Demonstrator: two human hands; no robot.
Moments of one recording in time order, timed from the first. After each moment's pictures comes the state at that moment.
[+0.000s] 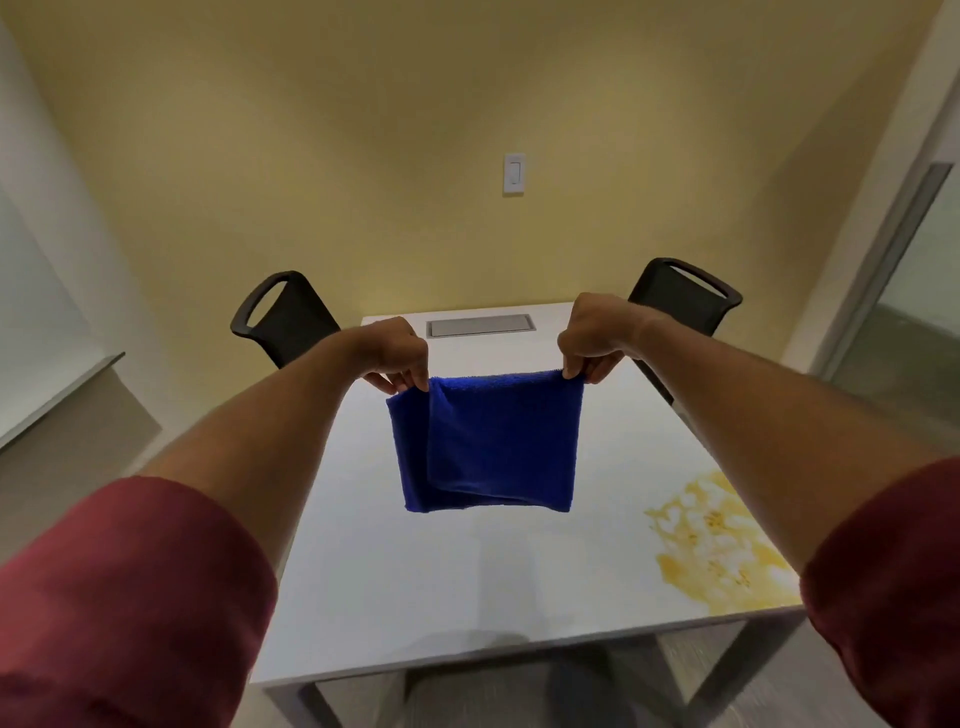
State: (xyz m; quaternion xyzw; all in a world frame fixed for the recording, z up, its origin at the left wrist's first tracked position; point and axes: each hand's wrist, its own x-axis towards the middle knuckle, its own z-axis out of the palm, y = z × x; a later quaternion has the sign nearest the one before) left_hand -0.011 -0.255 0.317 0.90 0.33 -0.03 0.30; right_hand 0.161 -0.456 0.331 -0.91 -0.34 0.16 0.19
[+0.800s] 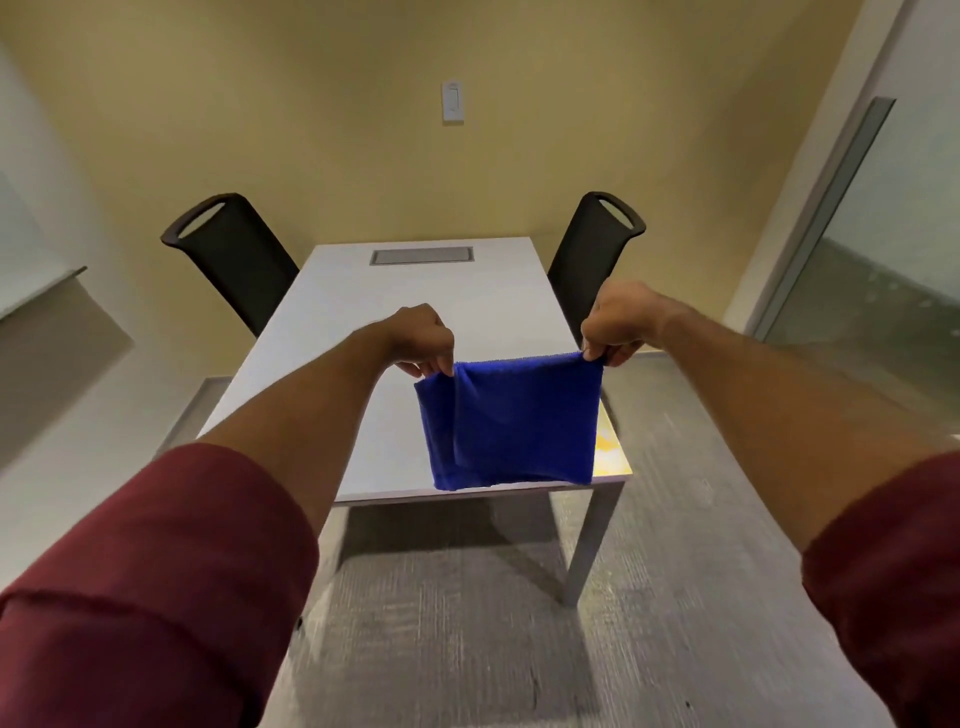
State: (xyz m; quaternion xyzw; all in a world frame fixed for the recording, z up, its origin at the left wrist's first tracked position) left_hand 0.056 -0.574 0.249 0.89 0.32 -0.03 0.34; right_hand 0.234 -0.774 0.271 -0.91 -0.31 0.17 0.20
